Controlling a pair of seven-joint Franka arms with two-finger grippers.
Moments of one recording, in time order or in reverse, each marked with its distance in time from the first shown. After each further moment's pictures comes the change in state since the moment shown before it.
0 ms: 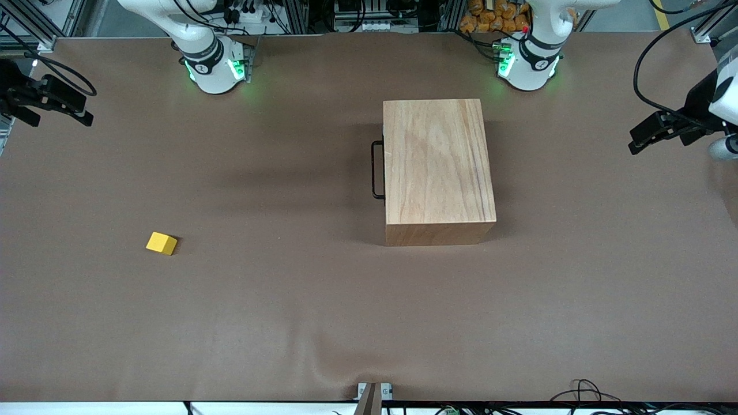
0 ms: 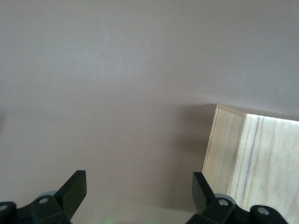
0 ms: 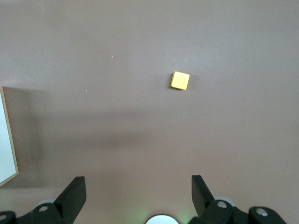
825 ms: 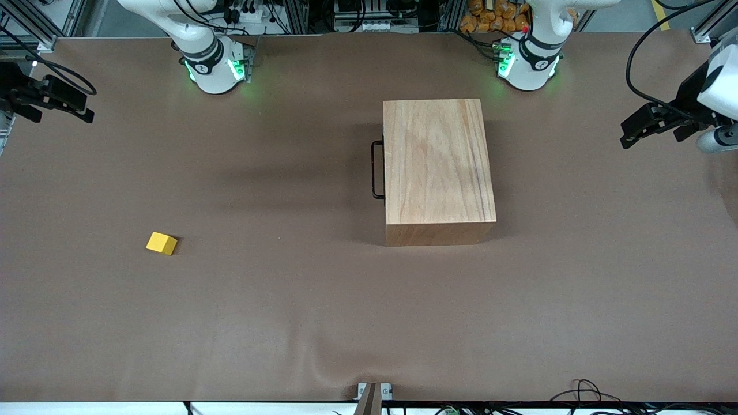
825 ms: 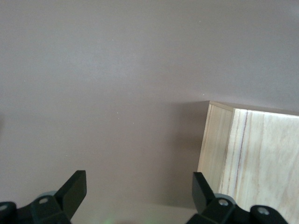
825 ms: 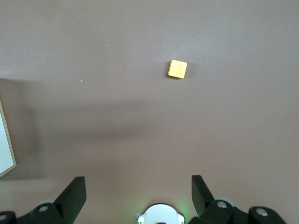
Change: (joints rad) left arm 0.001 0.017 -0.037 0.041 0.000 -0.025 0.000; right arm -0.001 0.004 -0.006 -0.001 -0.002 -0.035 0.000
